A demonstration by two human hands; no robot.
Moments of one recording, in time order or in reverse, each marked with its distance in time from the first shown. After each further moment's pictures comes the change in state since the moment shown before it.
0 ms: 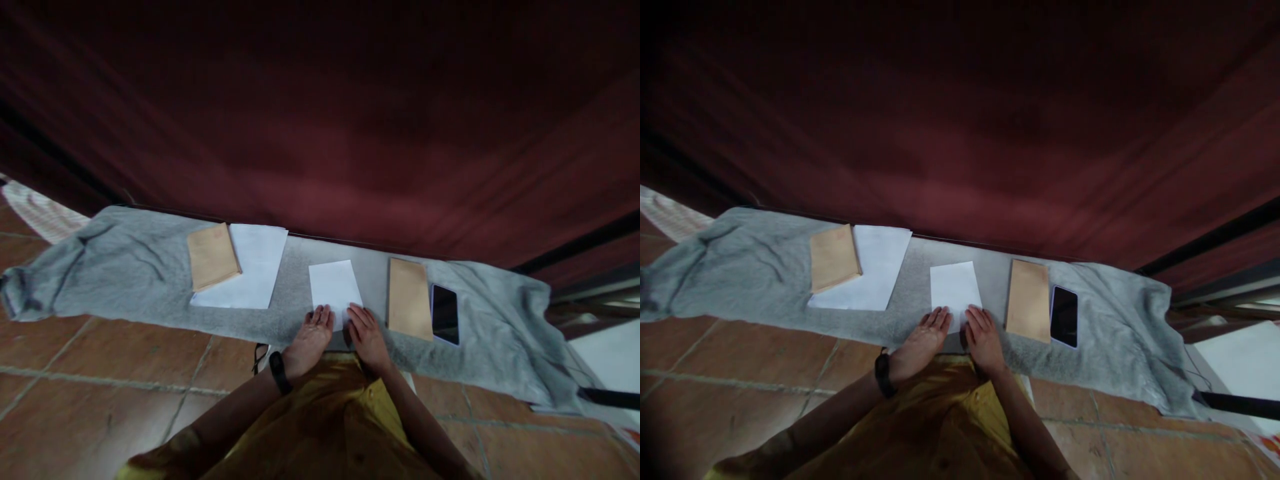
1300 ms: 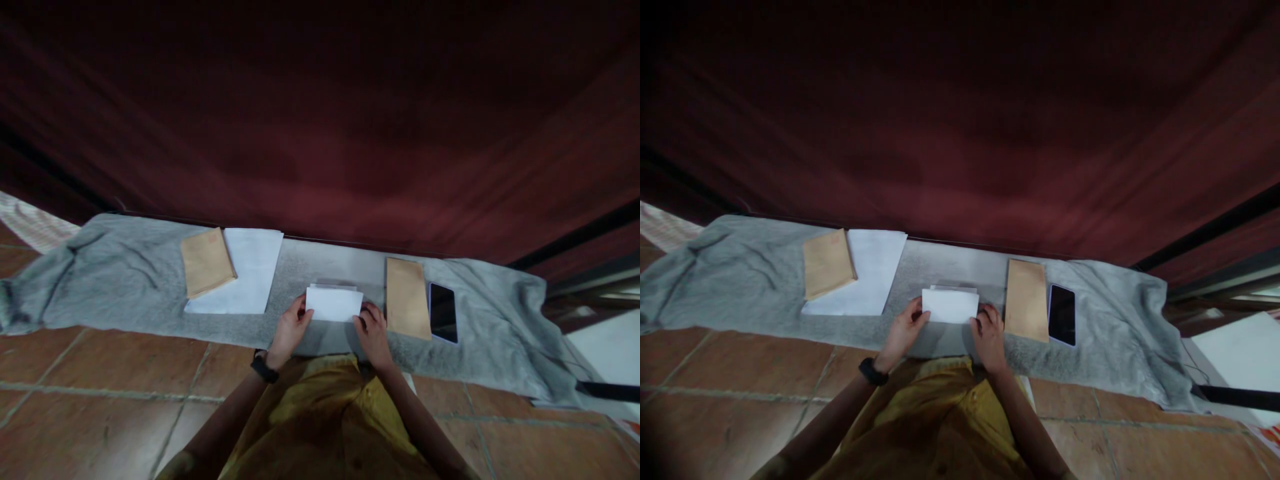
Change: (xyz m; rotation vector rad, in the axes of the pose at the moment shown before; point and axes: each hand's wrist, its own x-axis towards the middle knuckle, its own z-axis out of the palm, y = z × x) left_hand 0.007 -0.055 0.020 -1.007 0.393 -0.473; right_hand 0.007 0.005 -0.004 0.039 0.193 0.276
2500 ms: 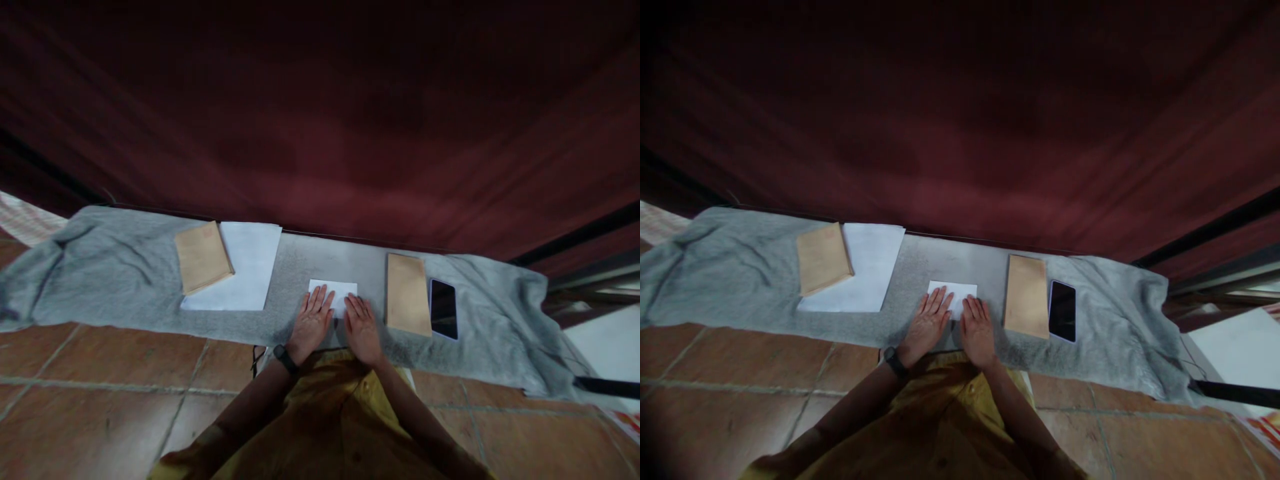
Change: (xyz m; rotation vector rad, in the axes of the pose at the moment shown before) left_hand -0.001 0.009 0.049 0.787 -0.104 0.430; right_hand 0.006 -0.027 0.013 -0.158 -0.177 -0.141
